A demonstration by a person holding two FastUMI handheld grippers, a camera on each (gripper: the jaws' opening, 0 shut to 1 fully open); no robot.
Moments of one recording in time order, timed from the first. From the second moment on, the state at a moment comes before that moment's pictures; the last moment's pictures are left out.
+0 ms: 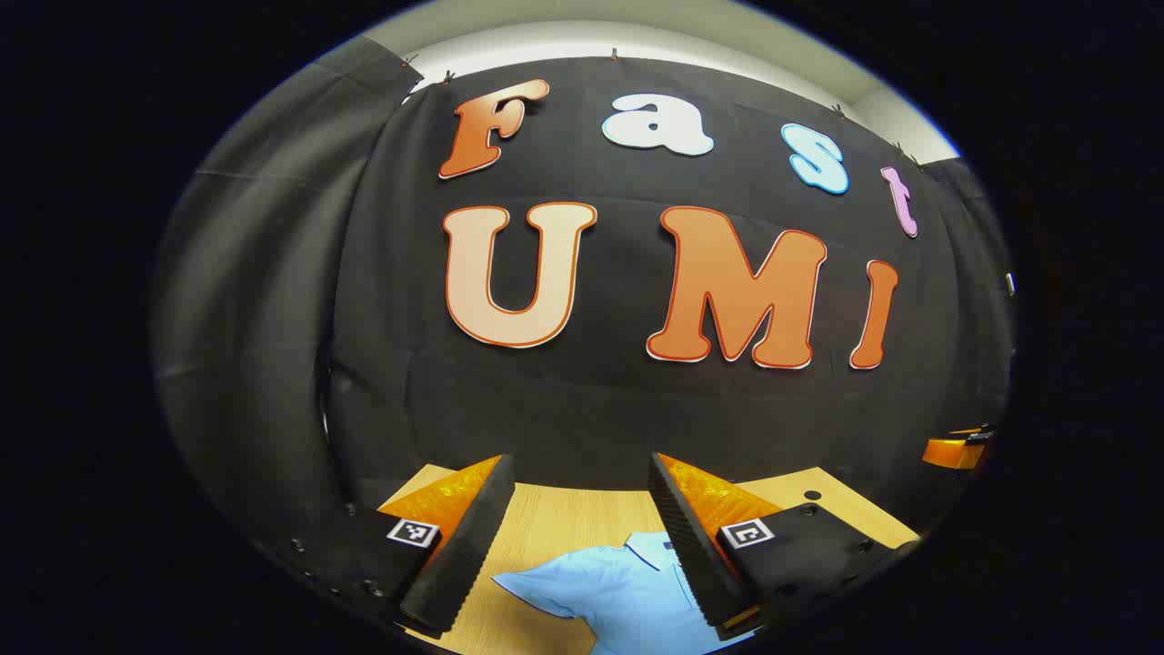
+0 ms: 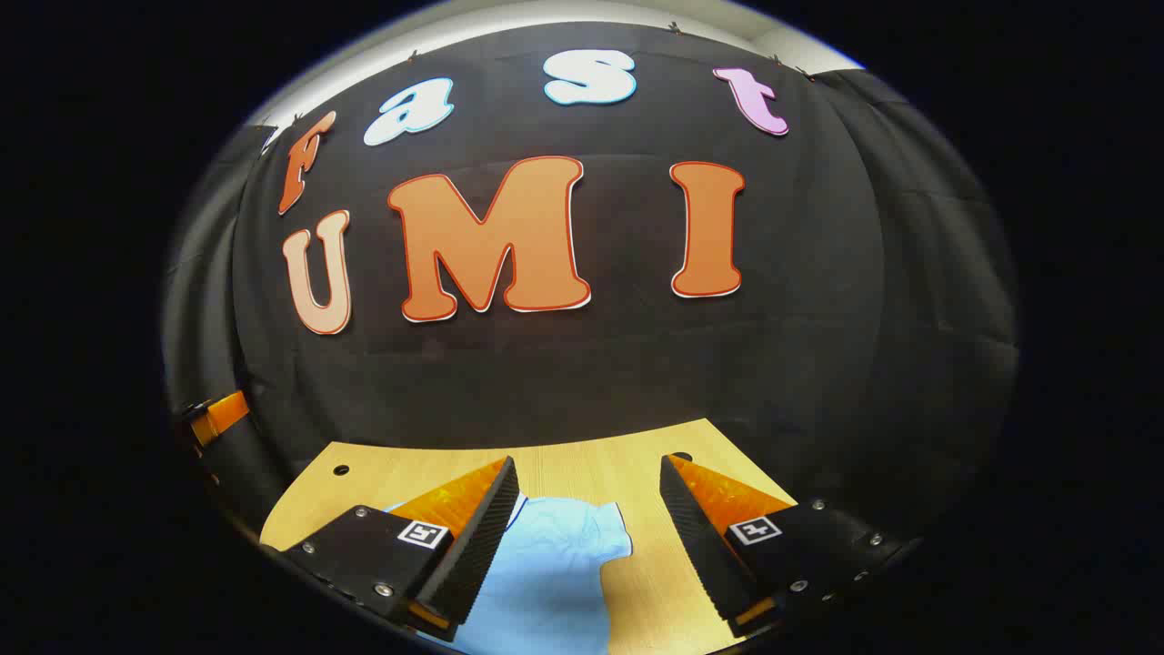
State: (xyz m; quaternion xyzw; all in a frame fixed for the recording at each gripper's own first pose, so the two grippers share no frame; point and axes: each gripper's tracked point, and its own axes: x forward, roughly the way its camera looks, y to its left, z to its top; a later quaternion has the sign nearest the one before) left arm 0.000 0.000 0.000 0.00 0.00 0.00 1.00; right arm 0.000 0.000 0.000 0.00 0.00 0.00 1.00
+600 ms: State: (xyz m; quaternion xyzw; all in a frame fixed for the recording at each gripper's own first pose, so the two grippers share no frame) left arm -0.005 0.025 -0.006 0.00 0.01 0.02 1.00; right arm 0.003 0.011 -0.005 -0.01 0.02 0.01 1.00
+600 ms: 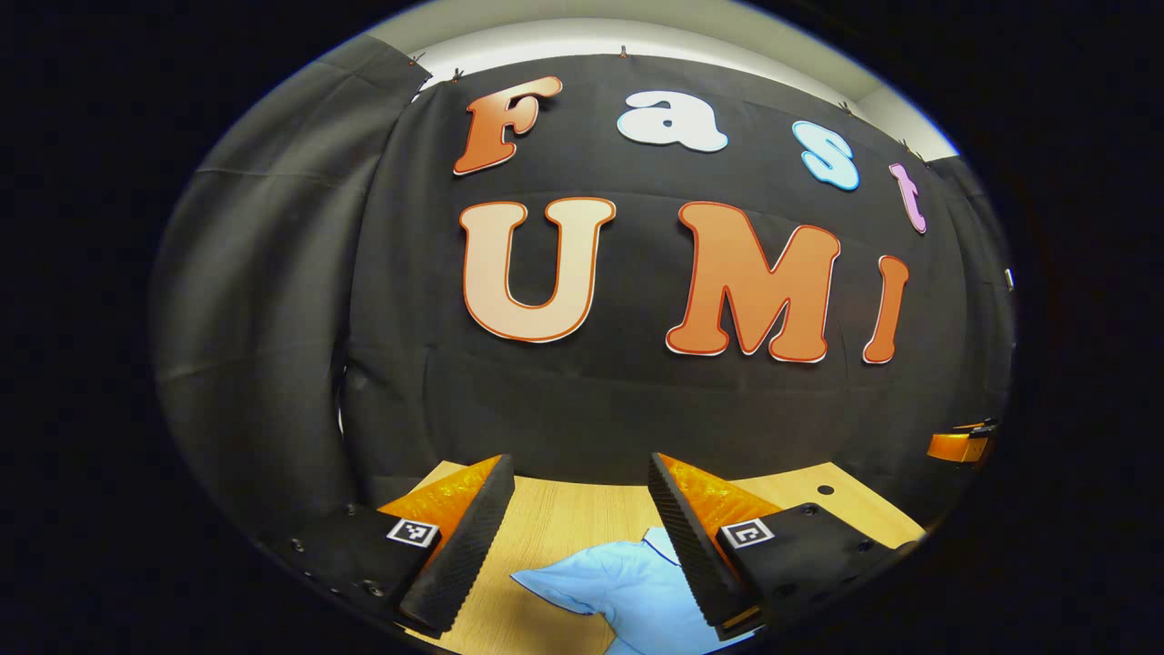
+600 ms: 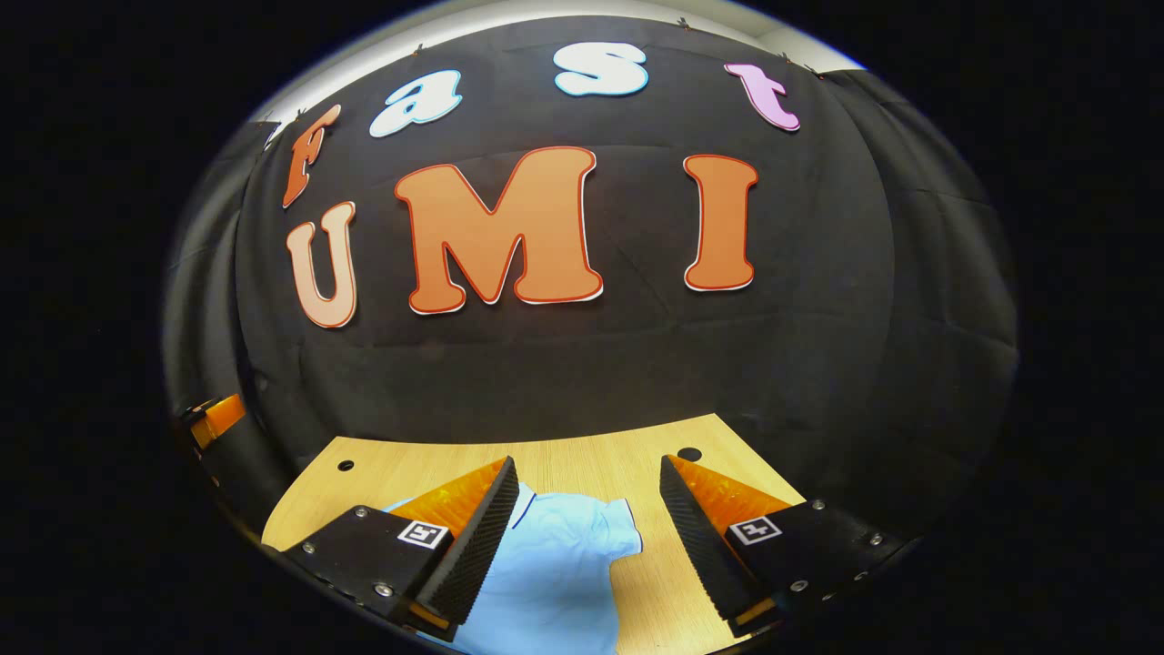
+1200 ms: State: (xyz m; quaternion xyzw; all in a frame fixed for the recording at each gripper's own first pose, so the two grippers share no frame) left arm -0.005 0.030 -0.021 0.01 0.02 0.02 1.00; right arm 0.034 0.009 -0.066 -0.02 0.16 0.02 0.99
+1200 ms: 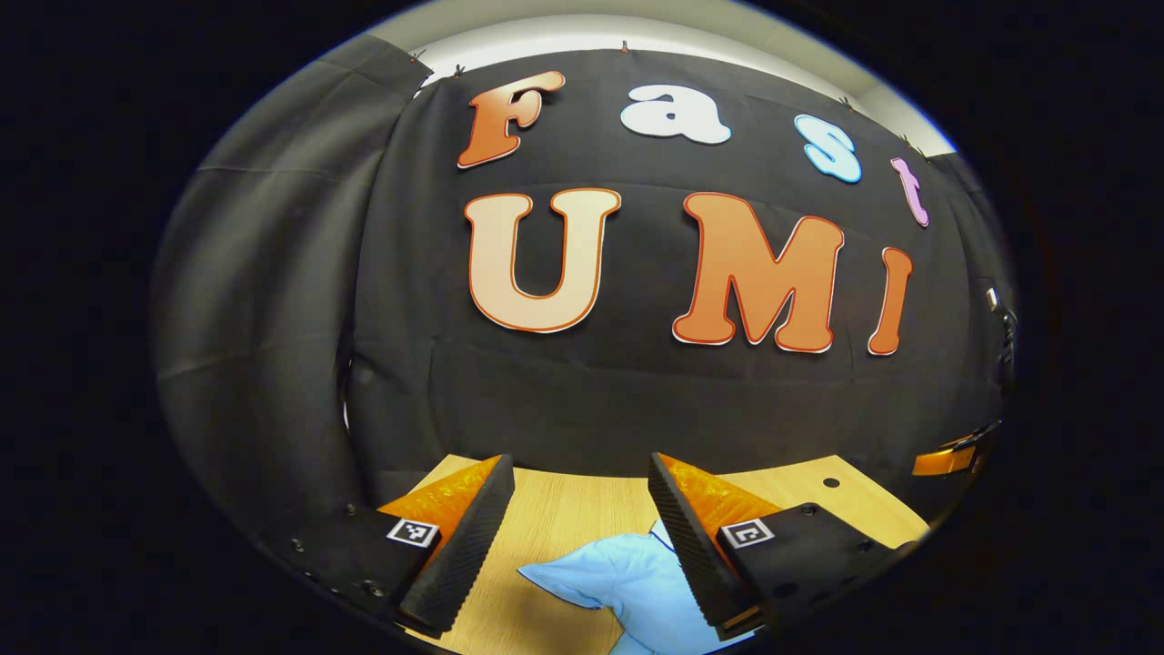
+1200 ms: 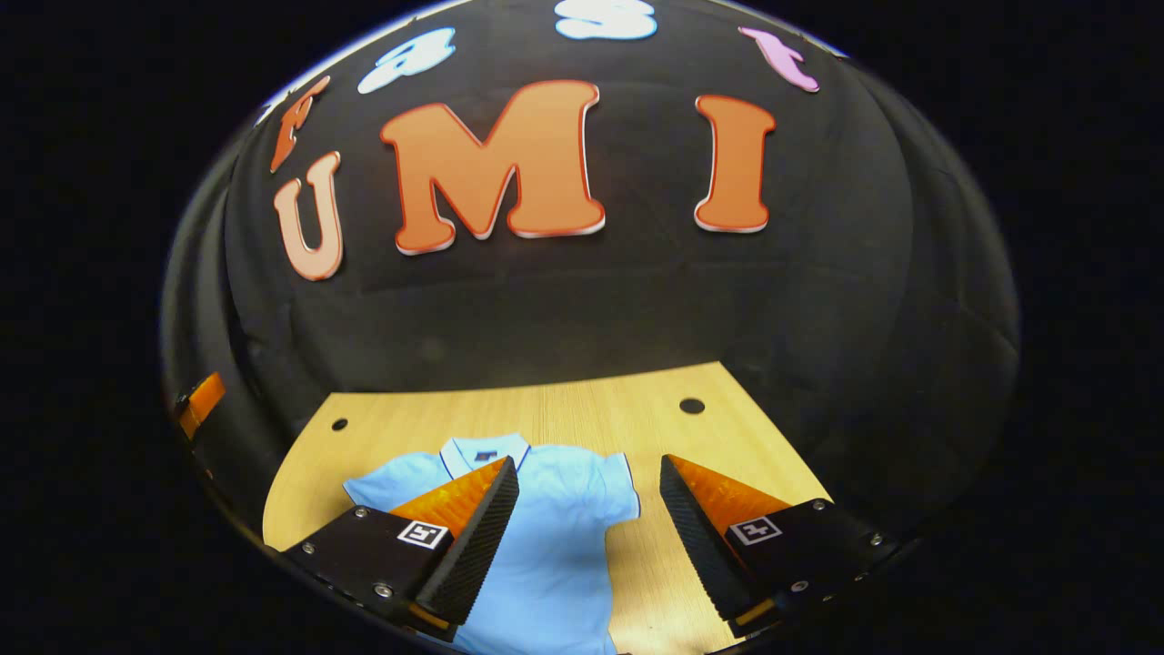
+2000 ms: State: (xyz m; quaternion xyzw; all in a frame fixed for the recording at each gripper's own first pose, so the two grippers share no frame) left arm 0.014 0.058 -0.057 0.00 0.07 0.04 1.00; right arm 0.162 -0.039 -0.219 -0.02 0.41 -0.01 0.91
